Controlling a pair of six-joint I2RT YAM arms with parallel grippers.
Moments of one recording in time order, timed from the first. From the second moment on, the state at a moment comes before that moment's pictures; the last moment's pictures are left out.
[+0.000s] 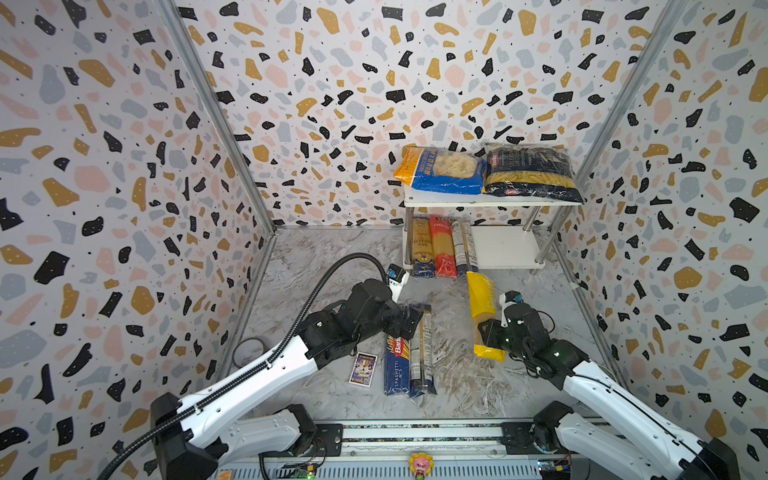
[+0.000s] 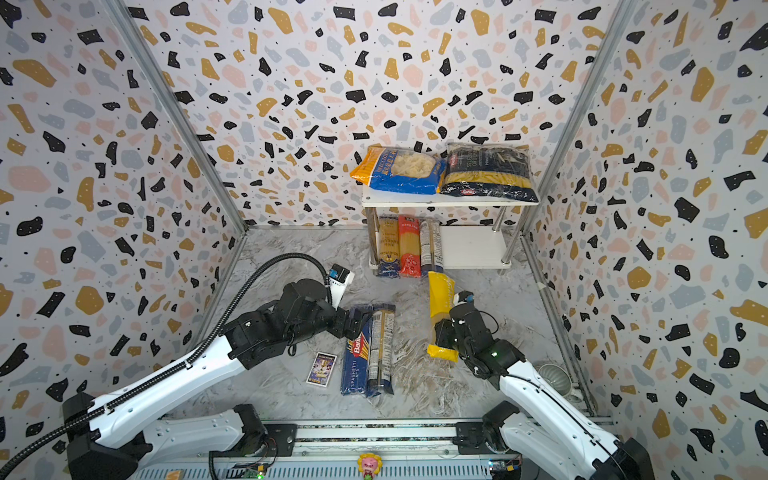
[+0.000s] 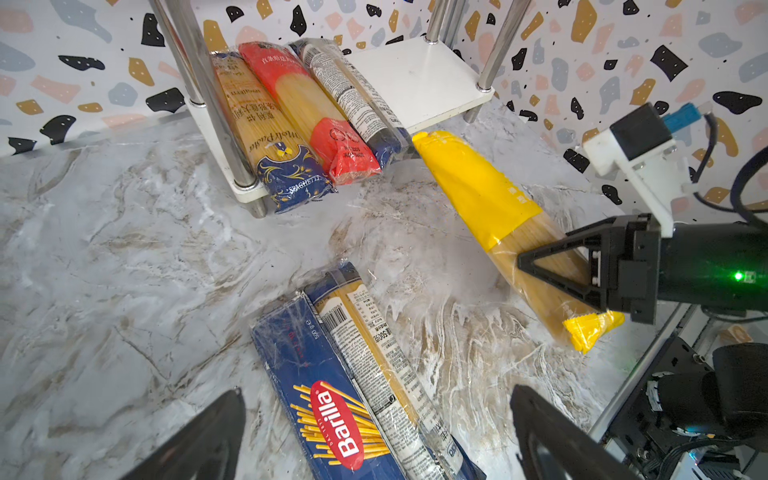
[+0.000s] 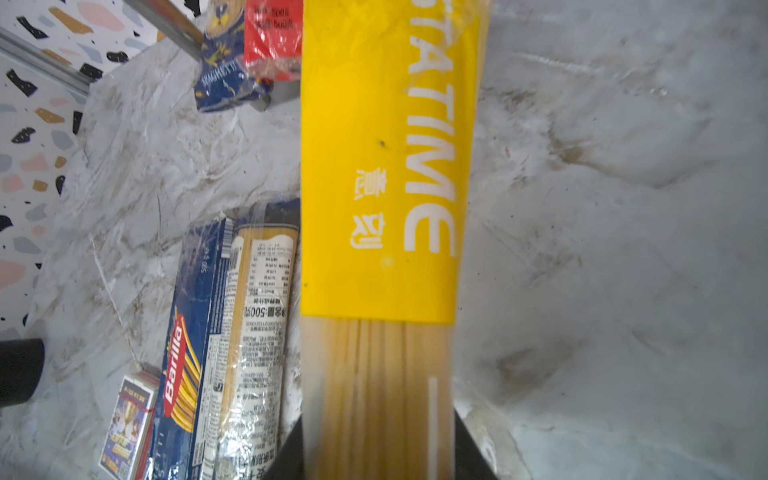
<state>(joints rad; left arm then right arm) -0.88 1.12 1.07 -0.54 -0.11 -0.26 0.51 0.87 0.60 -0.45 0.05 0.63</state>
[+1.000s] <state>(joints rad) -0.88 1.18 1.15 -0.49 -0.21 -0.13 0.05 1.83 1.28 -0.15 -0.31 0.35</state>
